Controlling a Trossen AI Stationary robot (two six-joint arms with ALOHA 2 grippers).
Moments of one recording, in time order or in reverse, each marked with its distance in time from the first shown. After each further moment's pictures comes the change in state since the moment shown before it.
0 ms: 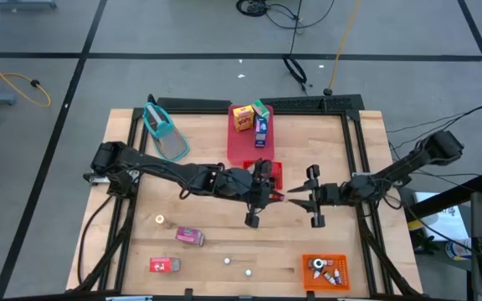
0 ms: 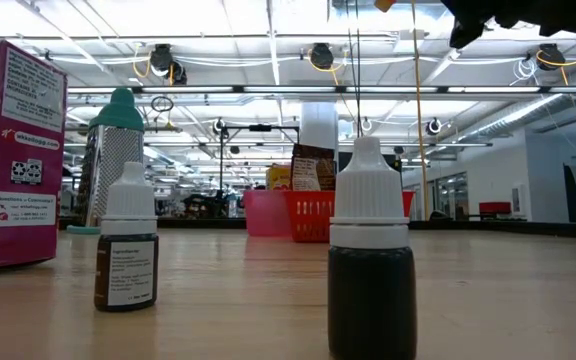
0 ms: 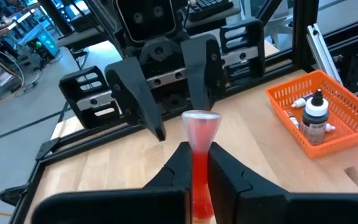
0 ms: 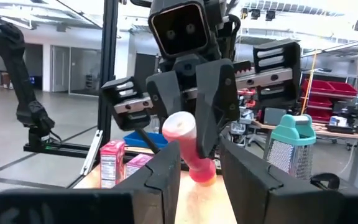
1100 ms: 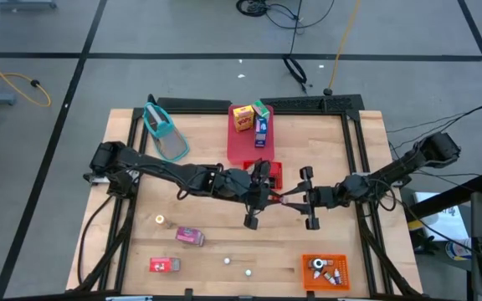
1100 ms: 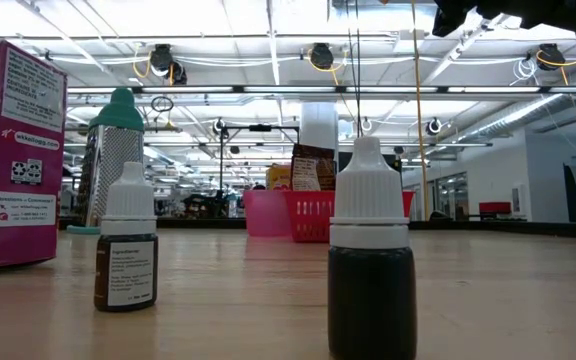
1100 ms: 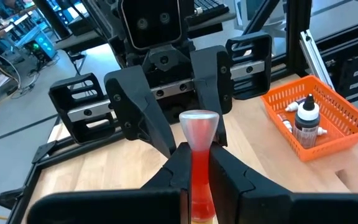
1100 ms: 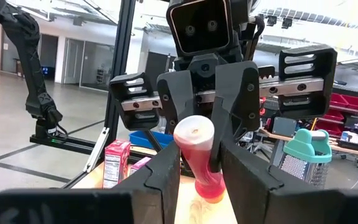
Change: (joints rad) left arm -0.003 -0.002 0.000 -0.002 0.001 -0.005; right arm -0.037 0.095 0.074 0.024 -0.101 -0.056
